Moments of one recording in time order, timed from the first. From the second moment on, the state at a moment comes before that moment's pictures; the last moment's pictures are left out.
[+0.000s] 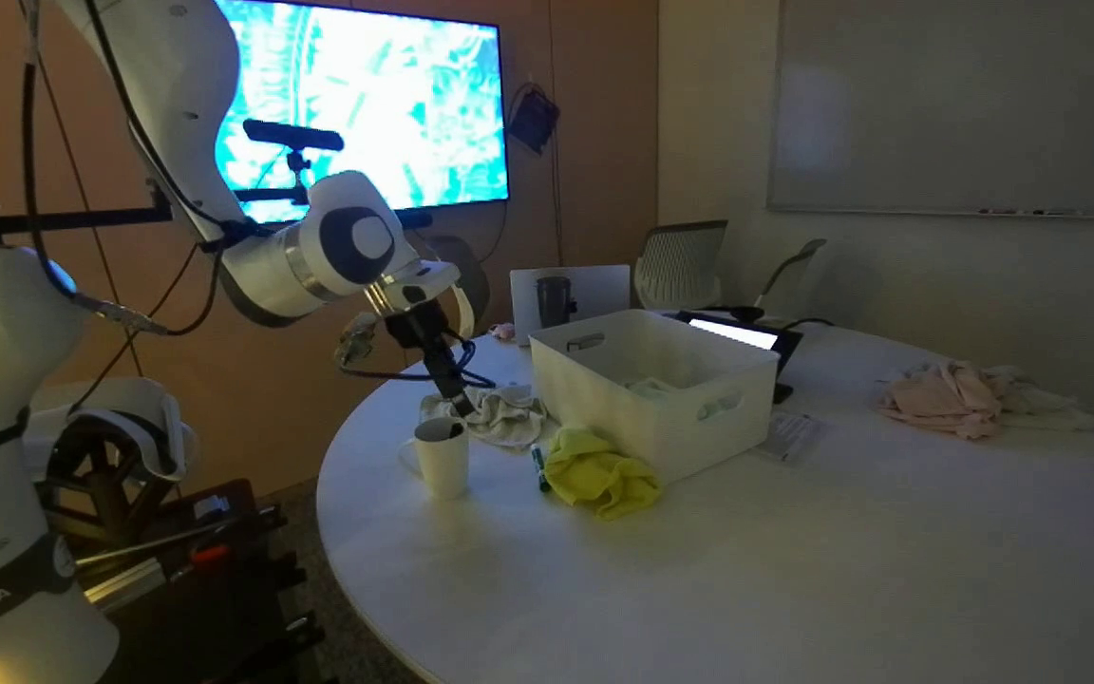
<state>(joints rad) 1.36 0.12 -1.17 -2.63 -0.63 2.98 1.09</state>
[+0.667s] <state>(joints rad) 1.00 0.09 -0.65 -2.35 -0.08 2.53 0.51</state>
